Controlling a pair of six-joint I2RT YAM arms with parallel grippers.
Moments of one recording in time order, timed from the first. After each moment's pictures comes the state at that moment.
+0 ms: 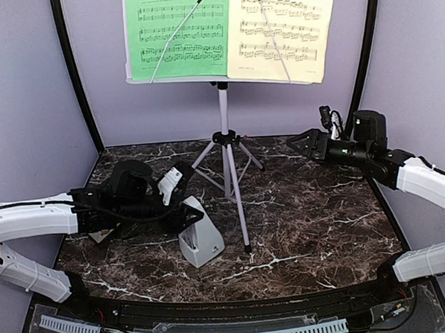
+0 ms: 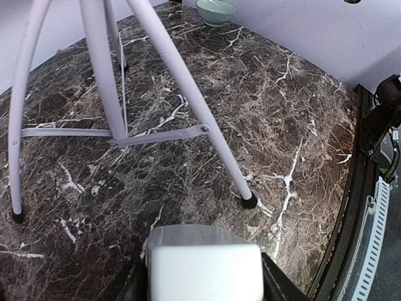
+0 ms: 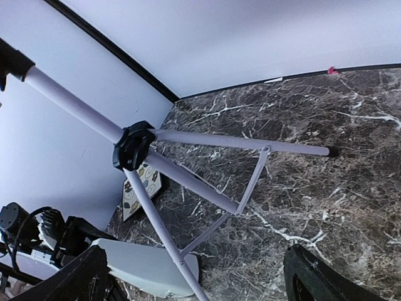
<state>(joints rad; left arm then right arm) -0.90 1.19 0.82 -0.20 0.08 -0.12 0.40 1.13 0.85 -0.03 -0.49 0.60</state>
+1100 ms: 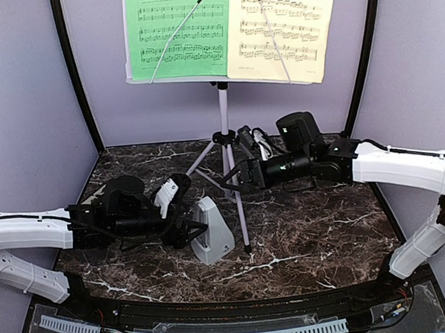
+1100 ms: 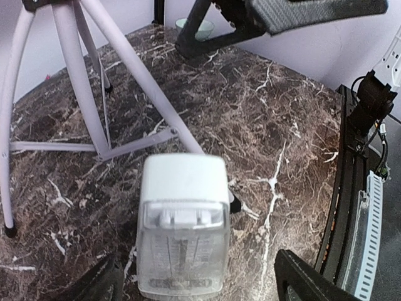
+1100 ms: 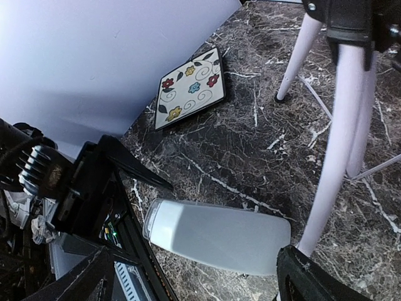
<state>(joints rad) -0.99 1.13 0.68 0.00 0.05 -0.09 0.87 1.45 1.16 -0.21 -0.40 0.47</state>
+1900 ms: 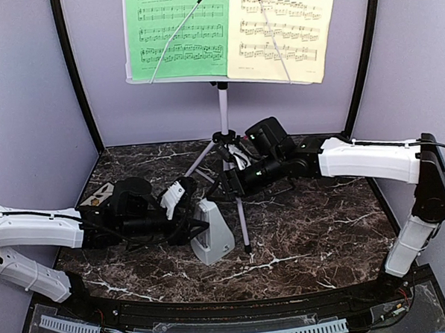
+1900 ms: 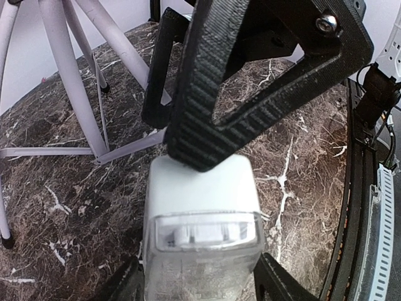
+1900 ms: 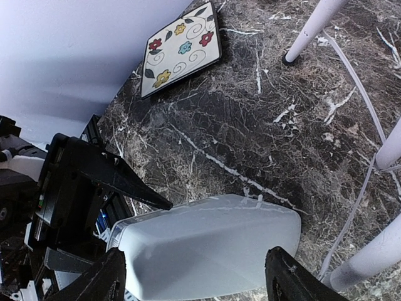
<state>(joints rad) -0.97 1.22 0.65 0.09 0.09 -0.04 0.91 1.70 1.35 -0.35 -0.44 0.43</state>
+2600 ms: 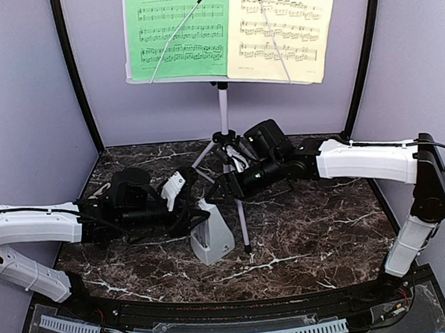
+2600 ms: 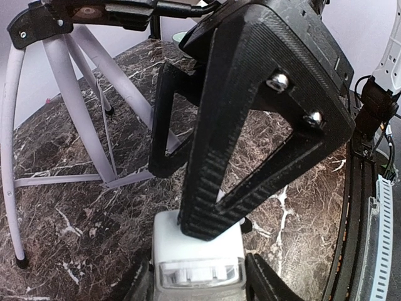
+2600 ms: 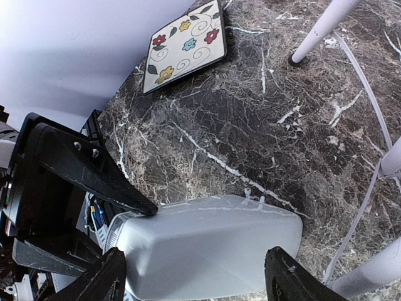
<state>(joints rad) -0.96 1.22 0.72 0.07 0.09 0.00 0.92 1.71 1.34 -0.34 -0.45 0.40</state>
